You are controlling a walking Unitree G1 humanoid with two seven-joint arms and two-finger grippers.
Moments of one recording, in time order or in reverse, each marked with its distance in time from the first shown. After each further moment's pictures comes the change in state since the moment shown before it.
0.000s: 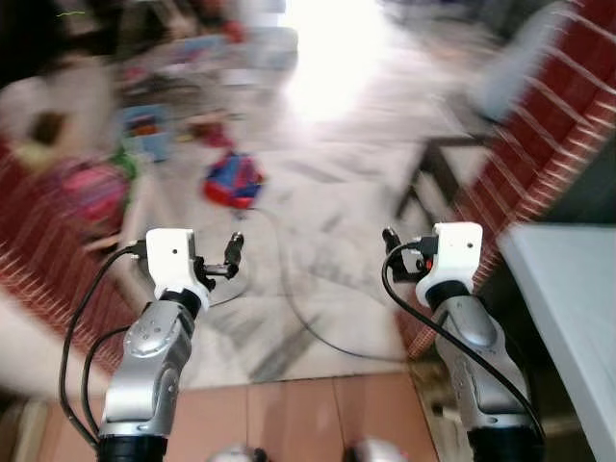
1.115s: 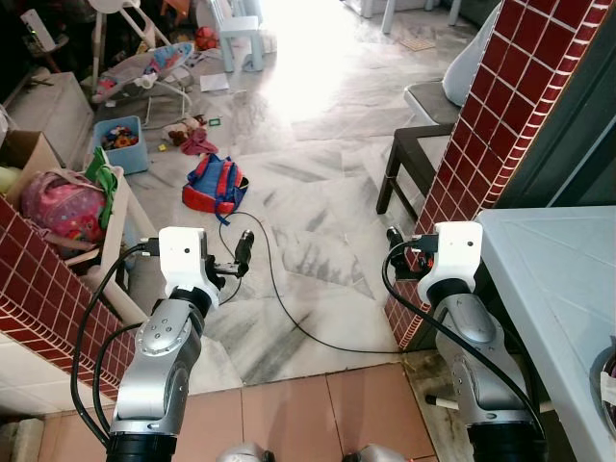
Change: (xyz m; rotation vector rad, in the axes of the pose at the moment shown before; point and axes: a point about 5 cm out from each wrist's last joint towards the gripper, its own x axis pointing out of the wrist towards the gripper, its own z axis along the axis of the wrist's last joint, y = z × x) left arm 0.002 -0.001 0.002 0.045 -0.018 -0.009; right arm 0.004 0.001 0.000 -0.014 0.003 -0.033
